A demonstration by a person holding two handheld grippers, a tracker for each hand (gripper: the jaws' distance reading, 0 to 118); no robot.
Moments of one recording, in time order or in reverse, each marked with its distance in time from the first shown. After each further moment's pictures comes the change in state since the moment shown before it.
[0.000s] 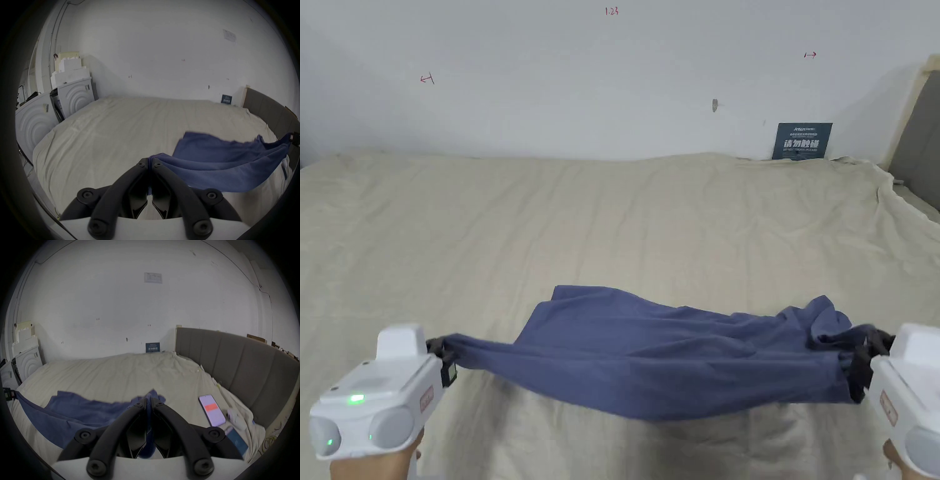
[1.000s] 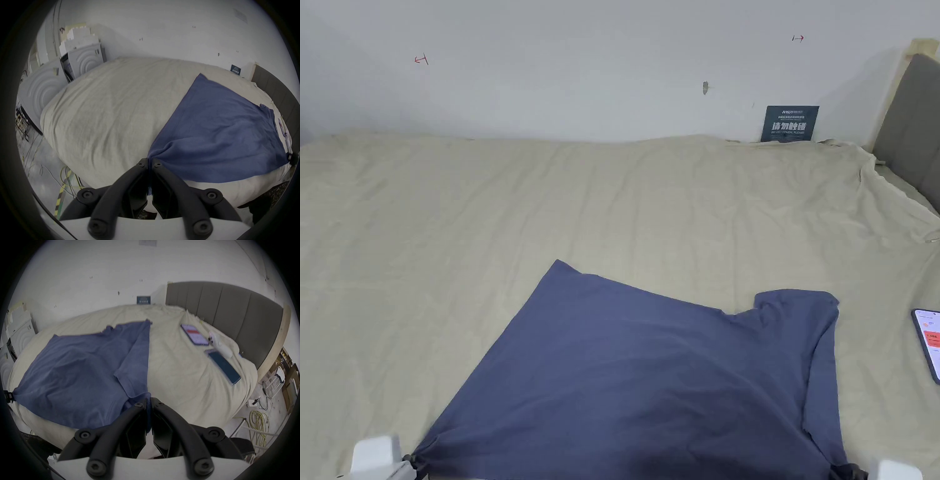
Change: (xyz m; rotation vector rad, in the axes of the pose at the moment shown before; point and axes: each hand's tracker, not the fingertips) left arm -0.038 -0.137 0.041 -0.358 0.071 0.071; right arm 0.027 -0.149 0.054 -0.428 -0.089 0.008
